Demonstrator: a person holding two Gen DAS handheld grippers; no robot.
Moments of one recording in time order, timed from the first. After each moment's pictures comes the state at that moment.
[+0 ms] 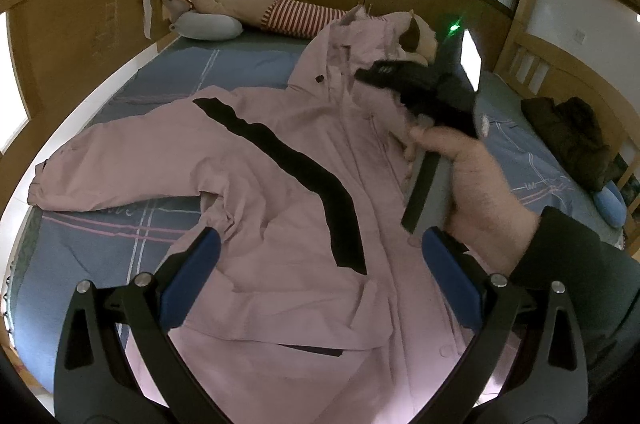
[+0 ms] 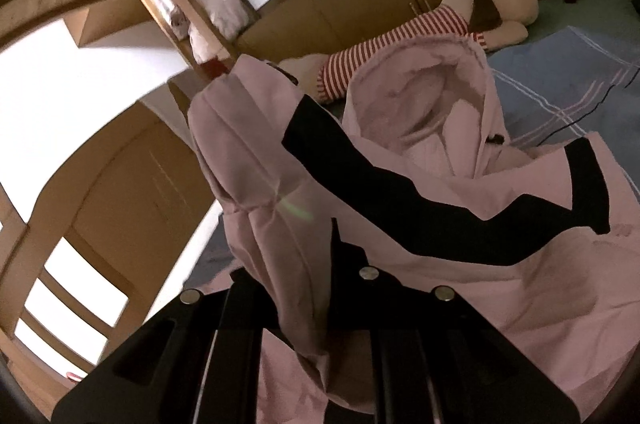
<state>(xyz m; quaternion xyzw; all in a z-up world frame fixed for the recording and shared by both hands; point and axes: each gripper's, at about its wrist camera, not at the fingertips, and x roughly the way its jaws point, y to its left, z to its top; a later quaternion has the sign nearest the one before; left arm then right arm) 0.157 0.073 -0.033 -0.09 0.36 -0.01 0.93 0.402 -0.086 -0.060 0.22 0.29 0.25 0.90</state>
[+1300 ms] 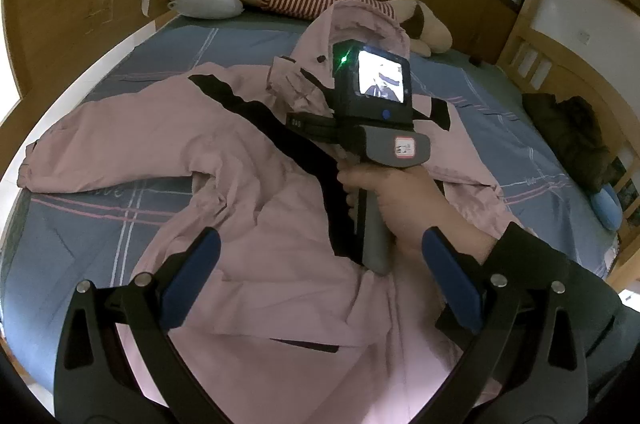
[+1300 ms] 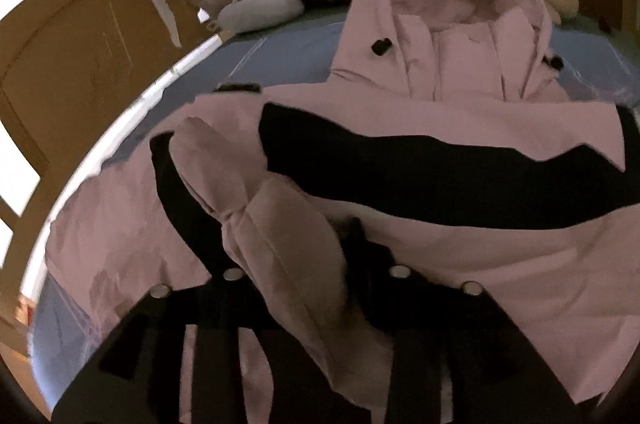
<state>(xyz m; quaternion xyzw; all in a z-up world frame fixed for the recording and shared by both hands) 0.166 0.076 -0.047 -0.11 0.39 -0.01 0.92 0.426 0.017 -0.156 0.02 0.39 0.22 0.89</state>
